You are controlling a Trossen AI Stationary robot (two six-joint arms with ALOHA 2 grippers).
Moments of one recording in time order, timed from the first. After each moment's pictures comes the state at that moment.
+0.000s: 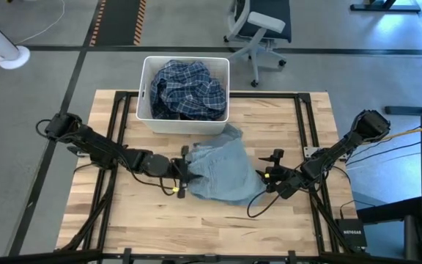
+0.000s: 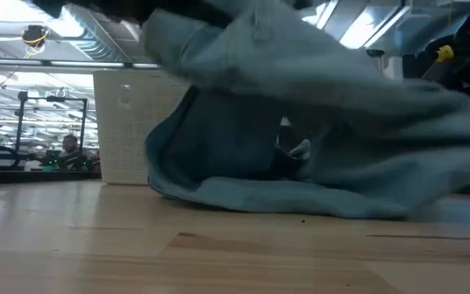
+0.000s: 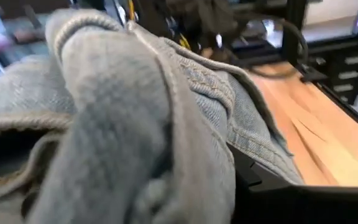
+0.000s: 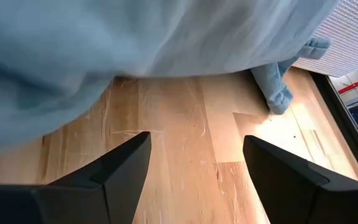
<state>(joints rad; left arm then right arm) -0.31 1.42 0.71 0.47 -0.33 0.08 0.62 1.27 0.29 -0.05 0.87 0.29</state>
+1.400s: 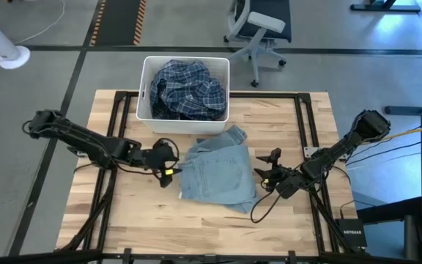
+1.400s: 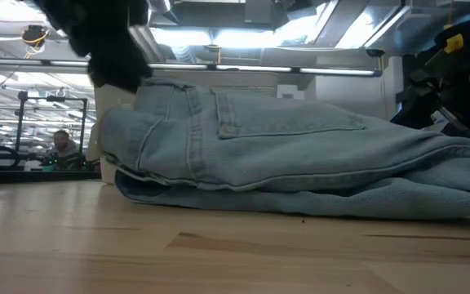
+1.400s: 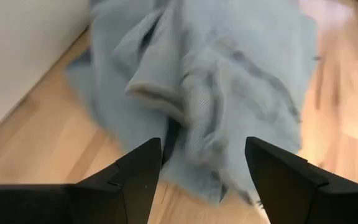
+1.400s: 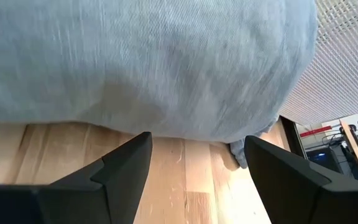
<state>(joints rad) -0.27 1.13 0.71 -0.31 -0.33 -0.56 0.62 1.27 0.29 0.06 0.93 -0.03</state>
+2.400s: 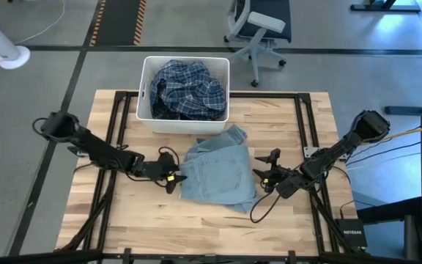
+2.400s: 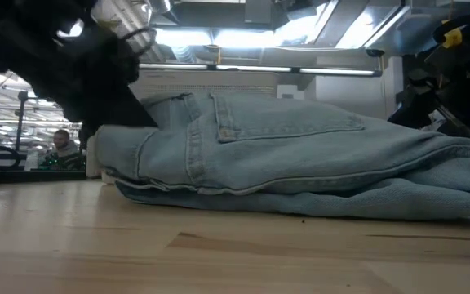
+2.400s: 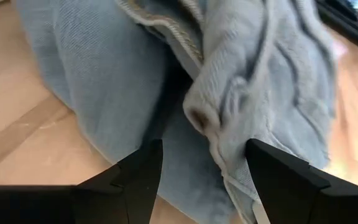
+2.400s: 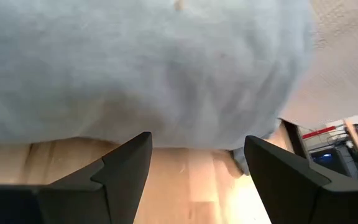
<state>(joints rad) -0.33 1.36 0.39 0.39 -0.40 -0.73 0.62 1.28 0.29 0.12 0.93 -0.03</state>
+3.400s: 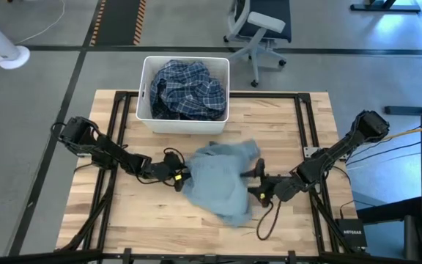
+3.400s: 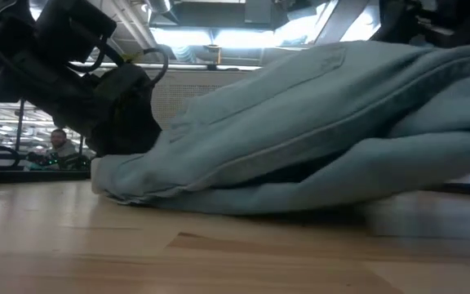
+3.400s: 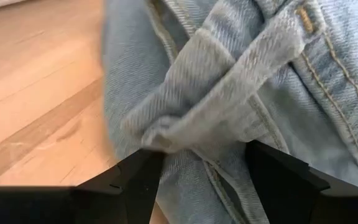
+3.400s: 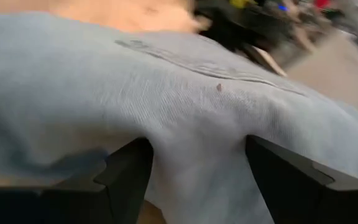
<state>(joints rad) -0.29 1.62 0.39 0.69 -0.47 -0.72 0.62 1.30 0.55 0.16 0.64 -0.39</state>
